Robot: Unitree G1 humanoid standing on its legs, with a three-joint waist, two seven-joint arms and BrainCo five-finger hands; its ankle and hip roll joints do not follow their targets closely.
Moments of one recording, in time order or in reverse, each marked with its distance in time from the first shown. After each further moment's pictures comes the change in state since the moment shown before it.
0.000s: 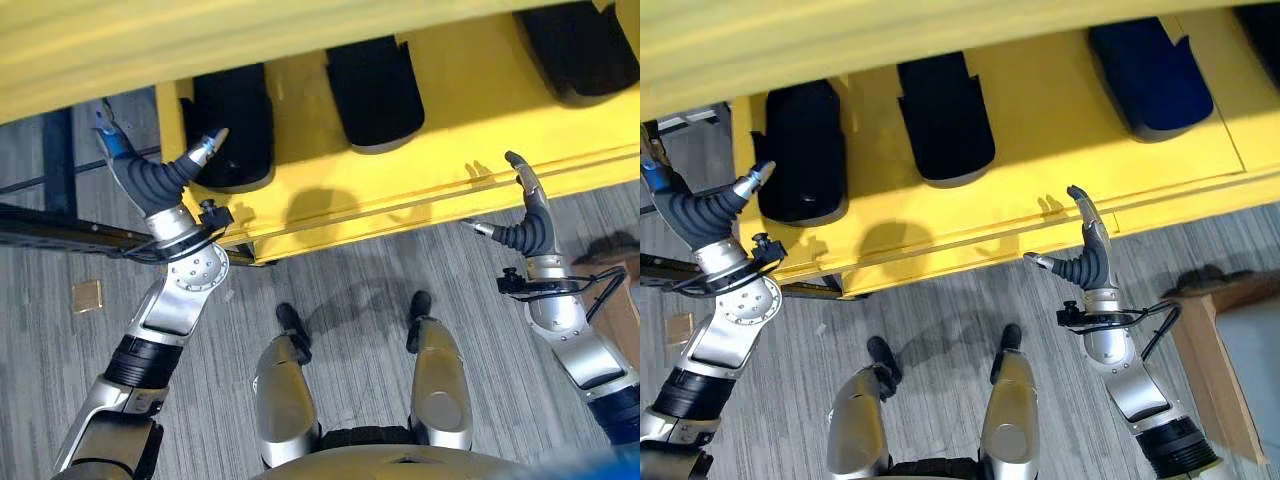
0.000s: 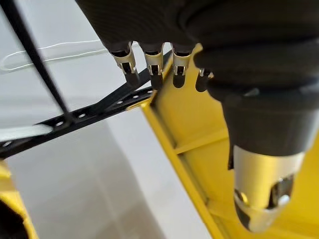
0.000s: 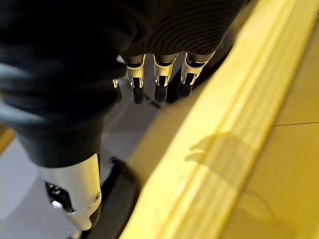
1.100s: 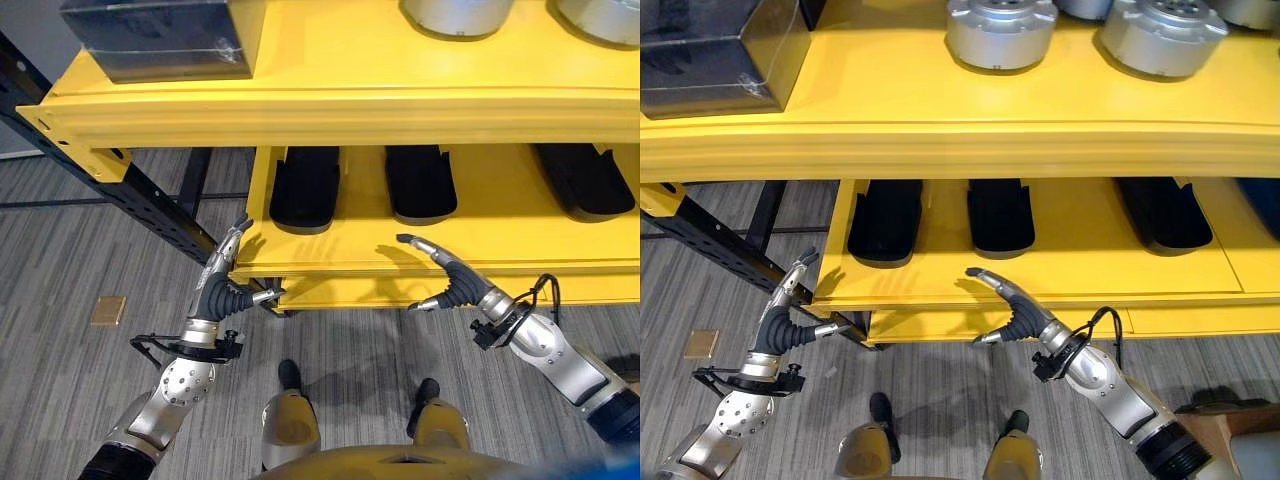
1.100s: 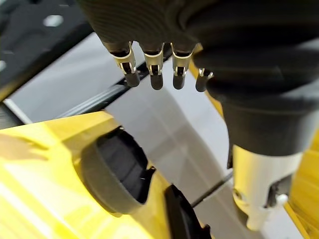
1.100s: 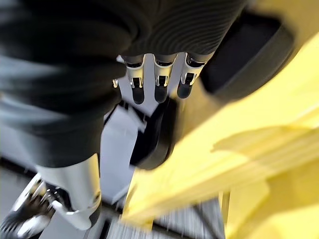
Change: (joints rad) left arm 0.447 0.041 -0.099 0.185 -0.083 -0.172 -0.498; right arm -0.032 -0.090 0.277 0.085 0.061 -0.189 0.582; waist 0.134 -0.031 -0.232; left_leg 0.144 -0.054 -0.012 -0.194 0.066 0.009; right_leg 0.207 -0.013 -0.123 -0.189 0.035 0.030
